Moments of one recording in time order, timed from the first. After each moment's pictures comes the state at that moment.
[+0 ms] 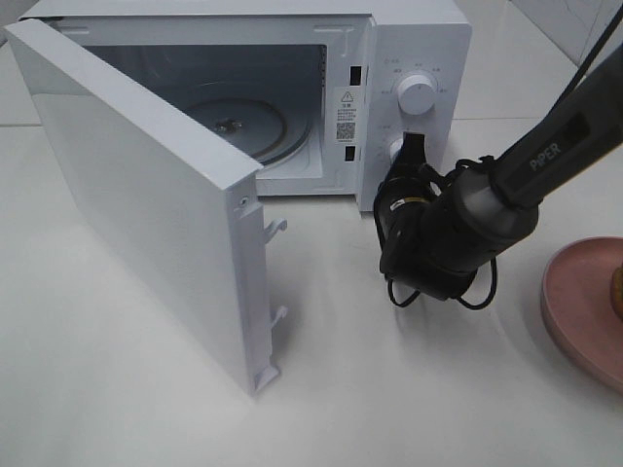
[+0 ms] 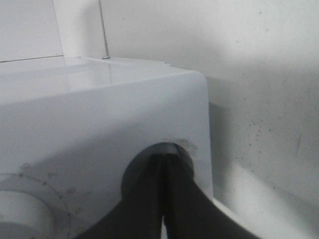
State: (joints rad) left arm 0.01 0.04 -0.52 -0.14 1.07 0.05; right arm 0.61 2.22 -0.99 0.91 -0.95 1.25
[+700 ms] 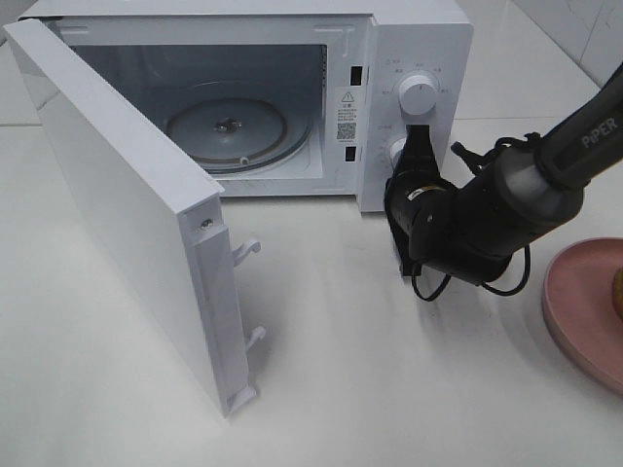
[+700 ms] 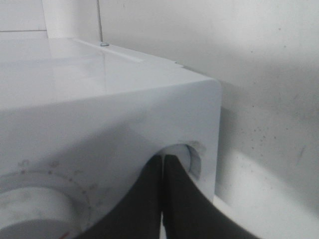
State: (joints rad) left arm 0.01 0.04 -0.52 -0.14 1.07 0.05; right arm 0.57 2.12 -0.91 0.80 -0.83 1.18
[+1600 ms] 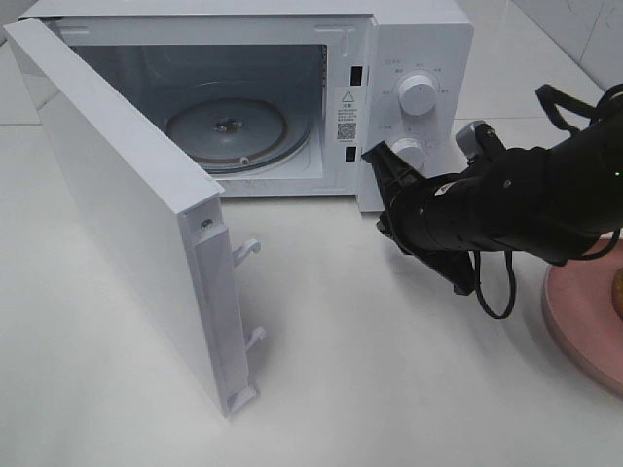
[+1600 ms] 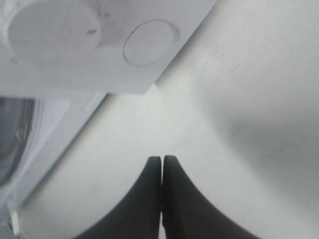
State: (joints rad) left arm 0.01 0.04 -0.52 -0.14 1.07 0.05; right arm 0.56 1.82 -0.76 0.70 -0.33 0.54
